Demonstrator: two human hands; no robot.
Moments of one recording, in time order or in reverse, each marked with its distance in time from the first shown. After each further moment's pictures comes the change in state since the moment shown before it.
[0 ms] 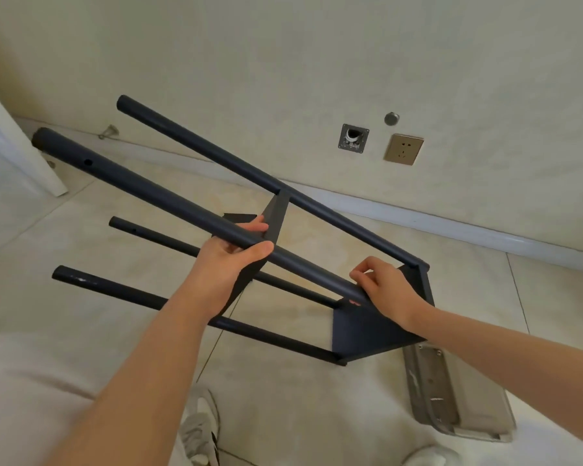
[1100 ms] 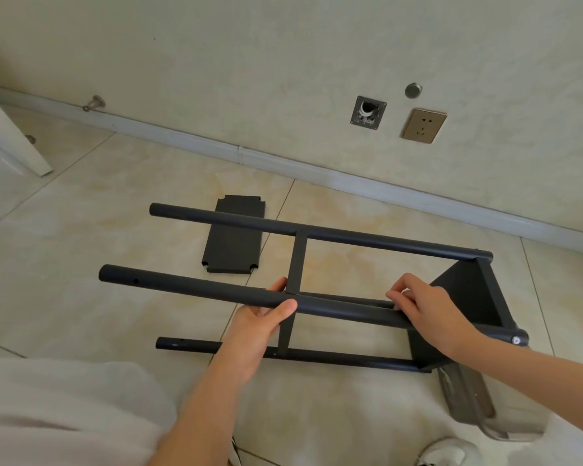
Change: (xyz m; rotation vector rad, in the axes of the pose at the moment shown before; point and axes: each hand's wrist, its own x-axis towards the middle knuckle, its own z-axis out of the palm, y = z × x) left_hand -0.020 -0.109 0.015 -0.286 -0.071 -0.351; right_hand -0.020 0.036 0.014 -0.190 -0.027 0.021
